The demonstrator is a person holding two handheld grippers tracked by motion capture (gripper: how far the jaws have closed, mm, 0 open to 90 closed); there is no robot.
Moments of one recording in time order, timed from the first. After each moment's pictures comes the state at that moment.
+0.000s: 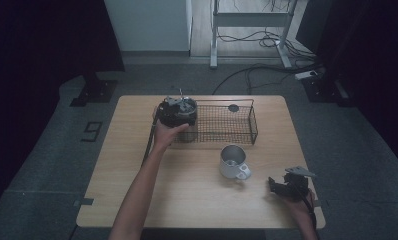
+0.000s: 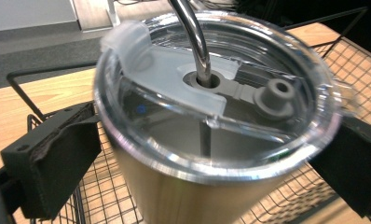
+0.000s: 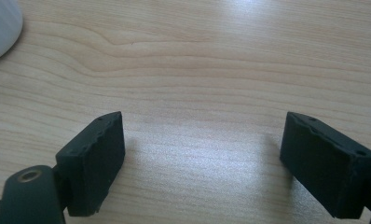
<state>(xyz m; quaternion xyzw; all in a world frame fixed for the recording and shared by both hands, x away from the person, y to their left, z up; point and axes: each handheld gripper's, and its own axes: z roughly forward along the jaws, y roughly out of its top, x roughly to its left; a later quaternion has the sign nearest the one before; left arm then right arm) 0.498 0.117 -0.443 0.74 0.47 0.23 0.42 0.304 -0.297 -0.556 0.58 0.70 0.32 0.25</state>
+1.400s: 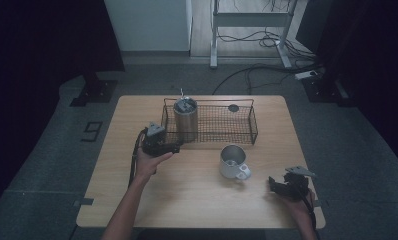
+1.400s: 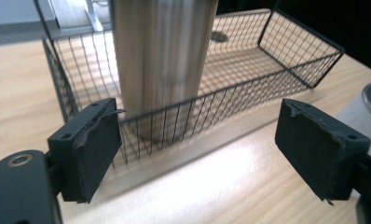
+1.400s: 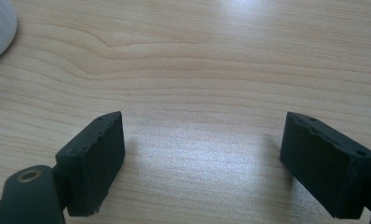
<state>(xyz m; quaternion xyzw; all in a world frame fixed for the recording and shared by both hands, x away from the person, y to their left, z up) 0.392 0.163 -0.453 0.75 0.45 0.20 0.45 0.305 -0.297 -0.556 0.59 0.70 0.31 0.25</state>
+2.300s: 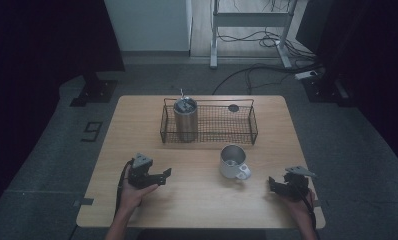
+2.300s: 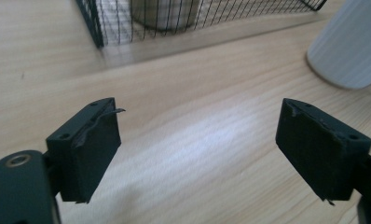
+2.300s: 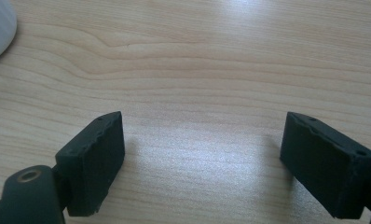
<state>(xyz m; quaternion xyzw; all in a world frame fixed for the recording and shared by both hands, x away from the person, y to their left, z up) 0.320 0.205 -0.508 0.76 0.47 0.16 0.42 0.305 -0.297 -0.556 0.59 0.70 0.31 0.25</state>
